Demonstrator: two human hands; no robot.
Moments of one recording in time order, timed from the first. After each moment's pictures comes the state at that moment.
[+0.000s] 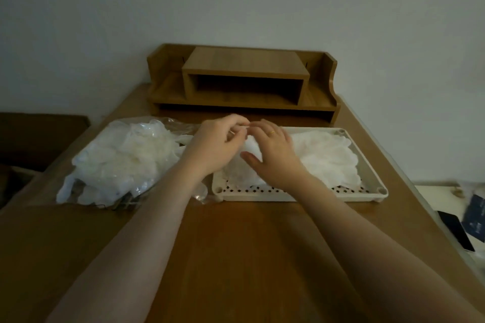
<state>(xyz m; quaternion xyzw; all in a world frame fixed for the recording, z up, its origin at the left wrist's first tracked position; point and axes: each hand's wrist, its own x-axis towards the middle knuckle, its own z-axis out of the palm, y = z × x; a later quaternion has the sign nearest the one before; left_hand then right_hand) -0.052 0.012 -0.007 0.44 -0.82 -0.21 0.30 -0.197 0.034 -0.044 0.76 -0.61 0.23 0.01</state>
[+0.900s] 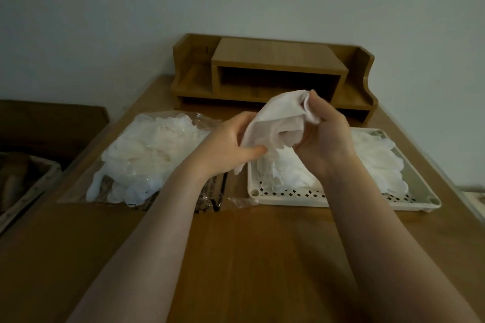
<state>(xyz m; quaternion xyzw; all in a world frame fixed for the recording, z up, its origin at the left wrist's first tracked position) -0.006 -0.013 -0.020 0.39 -0.77 -0.40 0.31 -0.164 0.030 0.006 0.29 -0.35 0.67 -0.58</state>
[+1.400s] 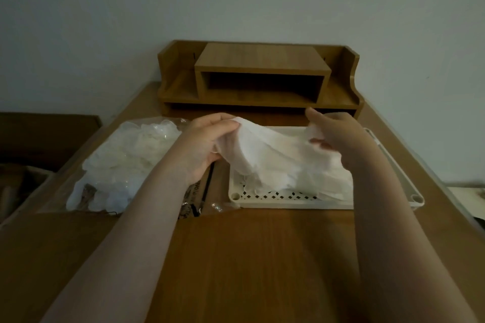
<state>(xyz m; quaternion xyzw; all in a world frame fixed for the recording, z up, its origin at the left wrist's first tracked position) -0.021 -0.006 -0.006 0.41 -0.55 -0.60 0.40 -0.232 0.034 0.012 0.43 -0.75 0.39 -0.32</state>
